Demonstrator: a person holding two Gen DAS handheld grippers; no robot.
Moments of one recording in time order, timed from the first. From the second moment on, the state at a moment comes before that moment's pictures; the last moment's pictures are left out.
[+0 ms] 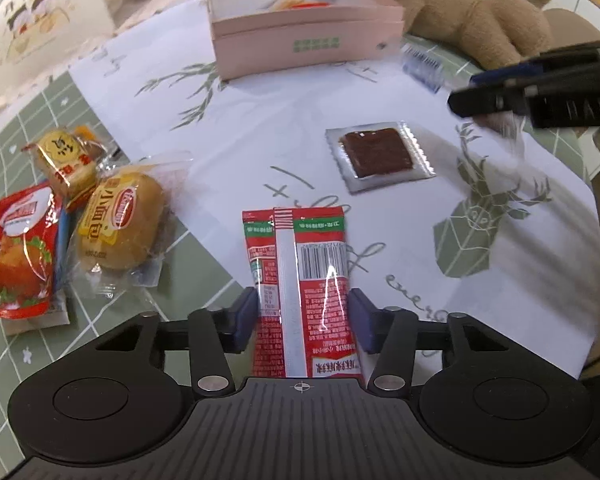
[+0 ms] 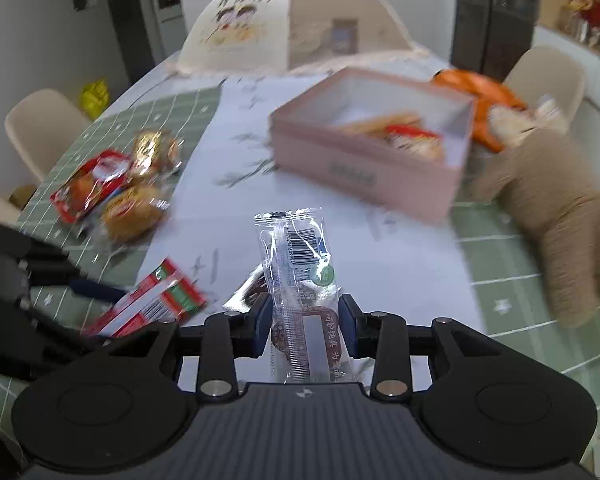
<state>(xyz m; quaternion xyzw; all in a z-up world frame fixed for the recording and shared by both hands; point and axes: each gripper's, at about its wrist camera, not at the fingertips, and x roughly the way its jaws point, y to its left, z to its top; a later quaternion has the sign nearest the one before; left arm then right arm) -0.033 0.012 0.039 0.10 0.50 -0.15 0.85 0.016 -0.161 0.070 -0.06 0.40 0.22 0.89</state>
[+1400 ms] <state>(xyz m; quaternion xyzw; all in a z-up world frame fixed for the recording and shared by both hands) -0.007 0.175 0.080 -0.20 0.40 0.06 0.89 0.195 -0.117 0.120 0.04 0.38 0.21 0.90</state>
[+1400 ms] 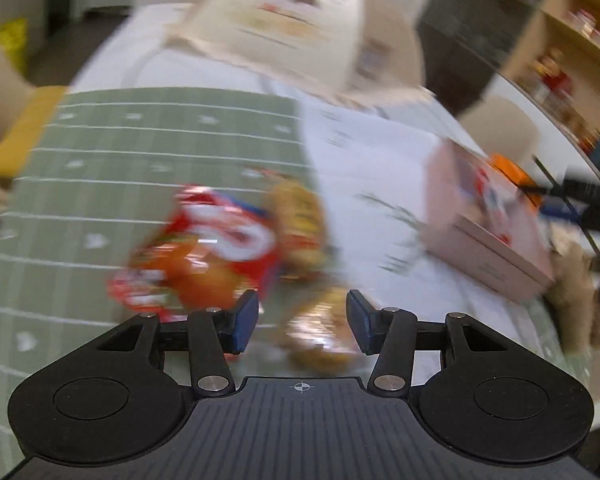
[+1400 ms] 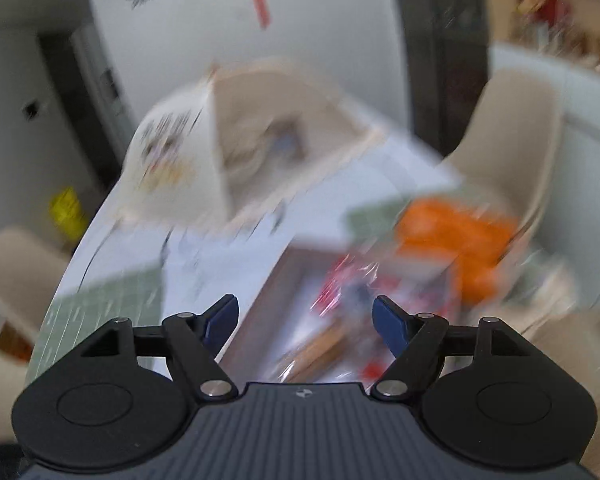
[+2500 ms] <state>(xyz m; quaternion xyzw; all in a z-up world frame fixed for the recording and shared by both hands) 0.009 0.118 0.057 -0.17 0.47 -0.09 0.86 0.116 -0.052 0.030 -0.13 0.44 0.25 0.85</state>
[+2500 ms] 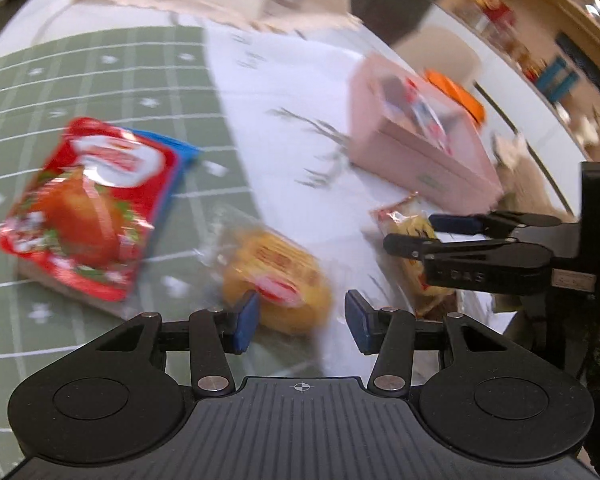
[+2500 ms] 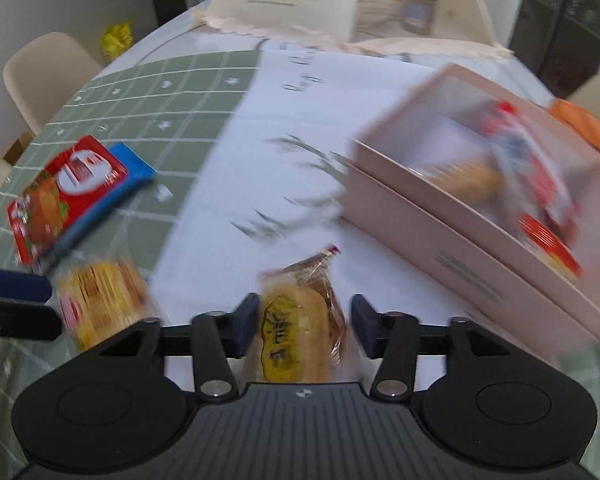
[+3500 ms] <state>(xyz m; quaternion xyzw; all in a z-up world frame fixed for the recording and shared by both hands) 0.029 0.212 0.048 -0.20 0.41 0.13 0.88 0.036 -0.109 0.044 -0.04 0.39 0.24 0.89</state>
